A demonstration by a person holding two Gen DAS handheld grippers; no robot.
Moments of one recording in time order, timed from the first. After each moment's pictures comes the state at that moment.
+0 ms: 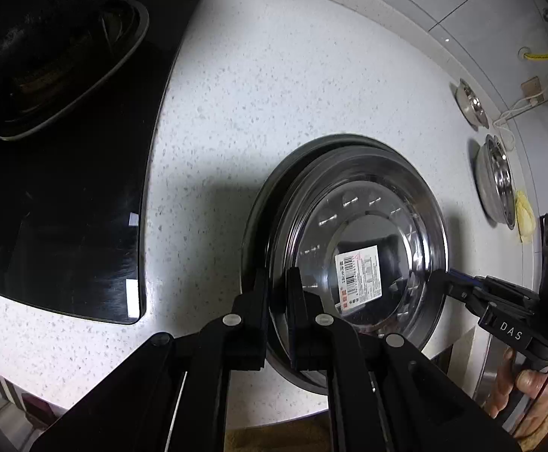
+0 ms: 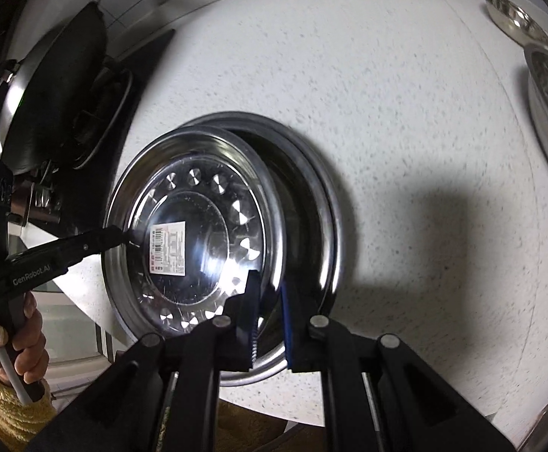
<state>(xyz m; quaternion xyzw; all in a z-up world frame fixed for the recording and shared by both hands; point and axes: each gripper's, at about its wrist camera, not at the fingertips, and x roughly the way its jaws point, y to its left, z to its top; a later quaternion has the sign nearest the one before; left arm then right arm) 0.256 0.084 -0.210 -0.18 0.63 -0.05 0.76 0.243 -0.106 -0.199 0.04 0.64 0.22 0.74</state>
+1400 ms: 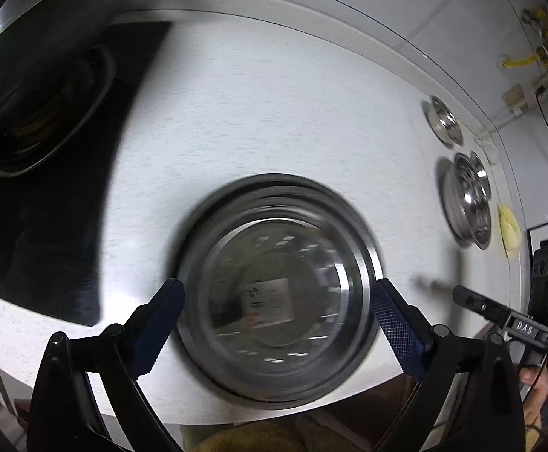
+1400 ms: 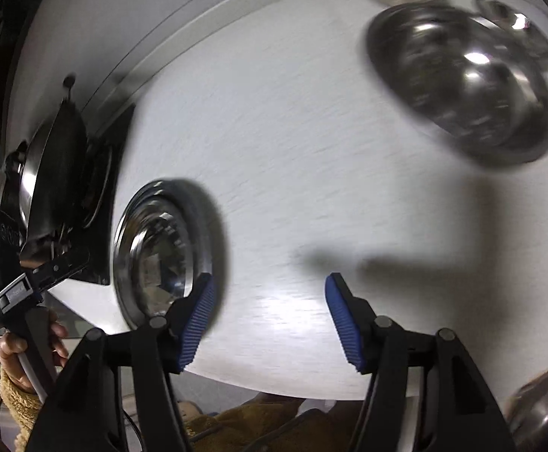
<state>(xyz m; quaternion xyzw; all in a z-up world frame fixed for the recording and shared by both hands) 0.264 0.048 -0.159 -0.19 0.59 -0.05 0.78 0.258 -0.259 -0.158 0.14 0.62 0.18 0.75</state>
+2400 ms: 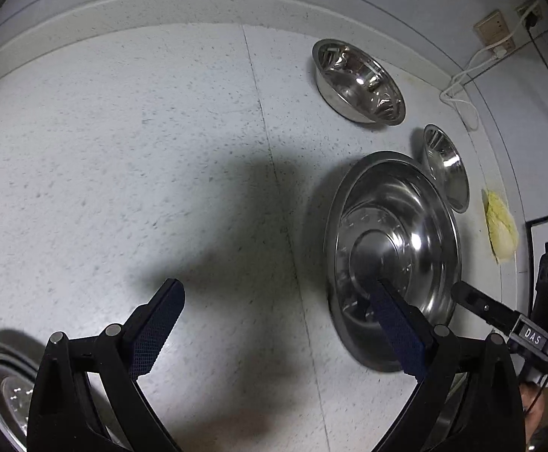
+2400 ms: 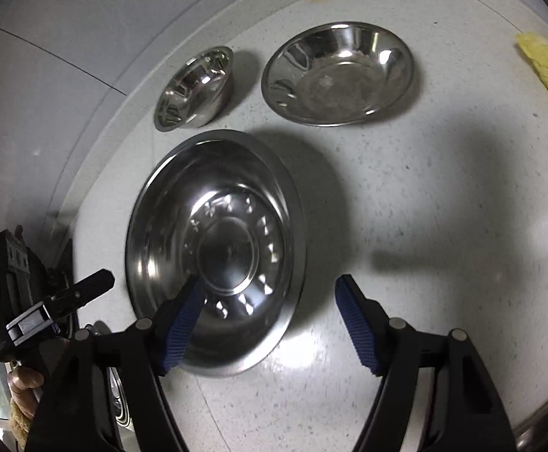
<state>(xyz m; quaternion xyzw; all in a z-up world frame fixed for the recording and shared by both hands) 0.457 -0.199 -0.188 -0.14 0.63 -0.13 0.76 0.382 -0.472 -0.179 0.23 0.60 0.07 0.77</state>
